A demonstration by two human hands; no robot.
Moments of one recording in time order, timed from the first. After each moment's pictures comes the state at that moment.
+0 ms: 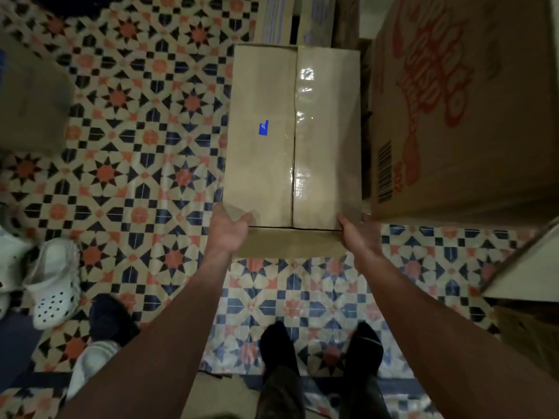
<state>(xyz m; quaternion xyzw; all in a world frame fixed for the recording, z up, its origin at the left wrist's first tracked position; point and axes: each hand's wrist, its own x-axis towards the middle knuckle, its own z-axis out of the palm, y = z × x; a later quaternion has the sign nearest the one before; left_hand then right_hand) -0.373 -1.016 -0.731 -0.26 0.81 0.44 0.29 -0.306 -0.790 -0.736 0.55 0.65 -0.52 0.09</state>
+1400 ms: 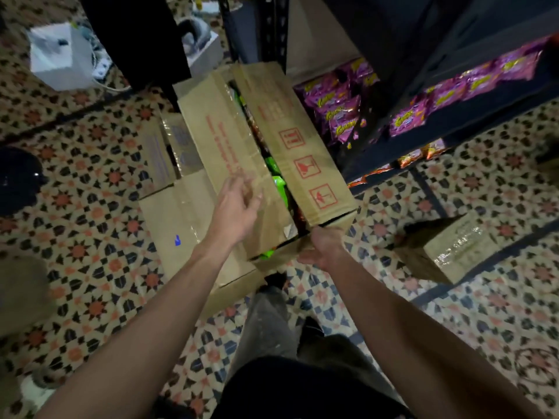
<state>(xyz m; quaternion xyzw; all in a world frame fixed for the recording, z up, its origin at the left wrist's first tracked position) -0.398 -0.722 -0.358 0.26 0.87 0.34 0.25 -0.255 -0.611 -0.410 0.68 0.33 -0.66 0.05</state>
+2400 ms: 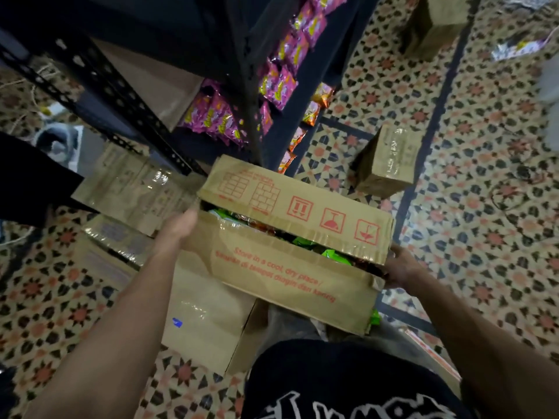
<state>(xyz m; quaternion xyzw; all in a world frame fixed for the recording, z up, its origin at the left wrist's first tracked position) -0.489 -0.646 -0.393 0.23 0.87 0.10 0.43 -0.044 -0.661 -0.415 0.76 0.32 -0.56 -0.03</state>
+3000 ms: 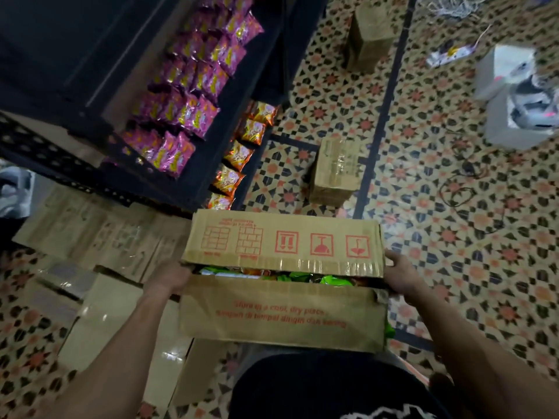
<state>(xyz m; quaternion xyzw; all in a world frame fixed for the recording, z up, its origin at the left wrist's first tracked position) -0.297 -0.662 -0.397 0.38 0.84 -0.07 0.38 0.164 -0.656 -0.413 0.77 0.32 -0.55 -0.07</state>
